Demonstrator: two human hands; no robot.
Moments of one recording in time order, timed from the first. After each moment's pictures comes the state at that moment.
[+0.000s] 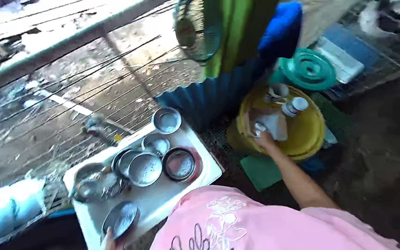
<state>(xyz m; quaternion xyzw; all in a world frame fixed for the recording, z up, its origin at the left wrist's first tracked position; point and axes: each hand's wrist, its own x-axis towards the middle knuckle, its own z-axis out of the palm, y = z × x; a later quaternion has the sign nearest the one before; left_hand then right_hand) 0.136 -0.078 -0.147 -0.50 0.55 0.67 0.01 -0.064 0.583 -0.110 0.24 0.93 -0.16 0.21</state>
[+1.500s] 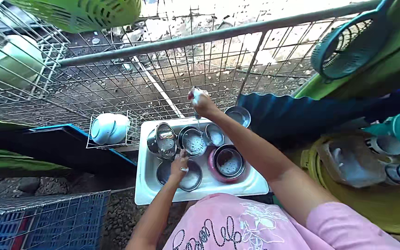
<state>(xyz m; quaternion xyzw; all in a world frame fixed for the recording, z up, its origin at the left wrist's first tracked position) 0.002 -0.033 -0.143 -0.11 0.94 0.22 0.22 -0.208 0.068 0.060 -0.30 0.87 -0.38 0.12</state>
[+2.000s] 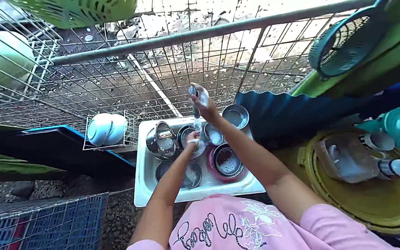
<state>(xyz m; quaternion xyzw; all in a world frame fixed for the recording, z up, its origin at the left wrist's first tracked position) -0.111 -0.006 -0.136 -0.19 0.78 0.57 0.14 -0.193 0.082 0.028 -0.28 0.76 -0.59 0.05</state>
